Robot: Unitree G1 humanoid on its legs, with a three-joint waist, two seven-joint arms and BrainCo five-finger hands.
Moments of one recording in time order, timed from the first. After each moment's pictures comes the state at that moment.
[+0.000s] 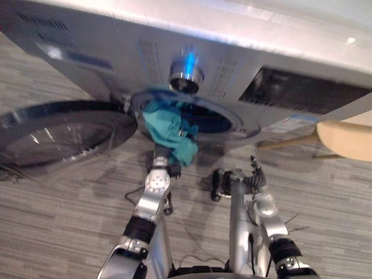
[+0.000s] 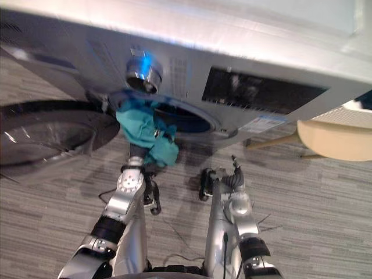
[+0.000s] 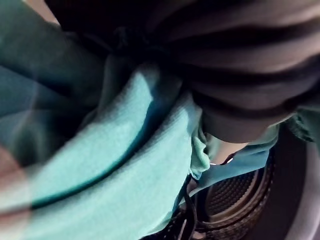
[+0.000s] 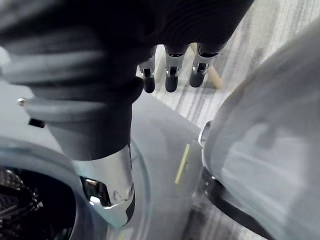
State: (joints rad) left arm -0.44 0.01 -0.19 0.25 -0.01 -0.20 0.30; right arm -0.23 -0.10 -0.04 0.49 -0.06 -0.15 -0.27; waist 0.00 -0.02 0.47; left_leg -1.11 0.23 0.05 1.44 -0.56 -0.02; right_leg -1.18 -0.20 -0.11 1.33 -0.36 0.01
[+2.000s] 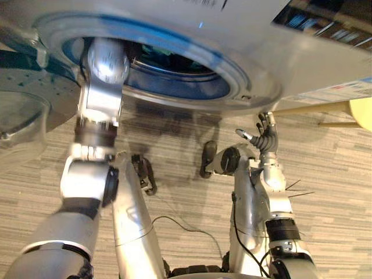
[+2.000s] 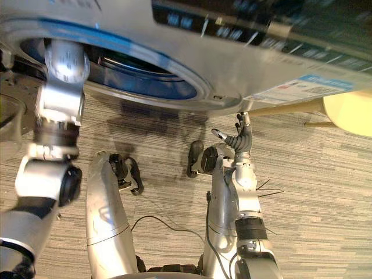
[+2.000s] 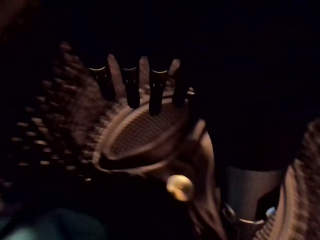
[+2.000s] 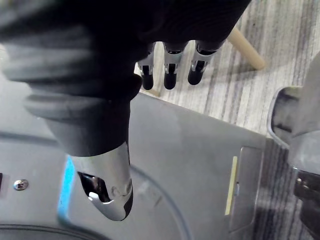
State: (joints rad) left arm -0.89 0.31 0.09 0.35 0.27 -0.04 0.27; right arm -0.27 -0.01 -0.10 0.25 -0.02 -0.17 -0.18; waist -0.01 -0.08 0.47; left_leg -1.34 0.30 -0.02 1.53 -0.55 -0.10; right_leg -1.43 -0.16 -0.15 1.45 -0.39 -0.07
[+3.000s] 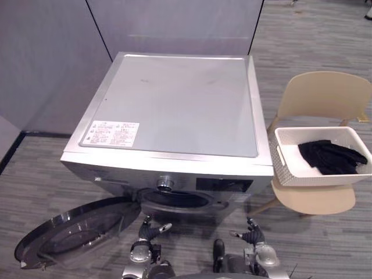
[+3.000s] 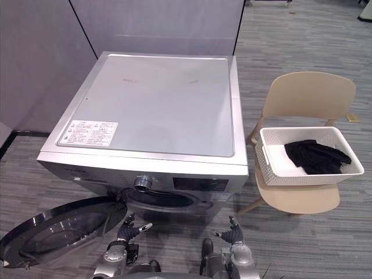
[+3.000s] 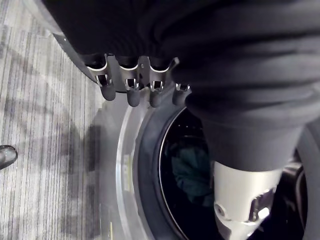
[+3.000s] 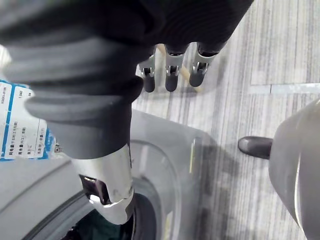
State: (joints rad) left arm 0.04 0.04 0.00 0.88 0.12 -0.12 0.17; right arm 0.07 -0.06 0.00 0.85 -0.05 -0.11 -0.14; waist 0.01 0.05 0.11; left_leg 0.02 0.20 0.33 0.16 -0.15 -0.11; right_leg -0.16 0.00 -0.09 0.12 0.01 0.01
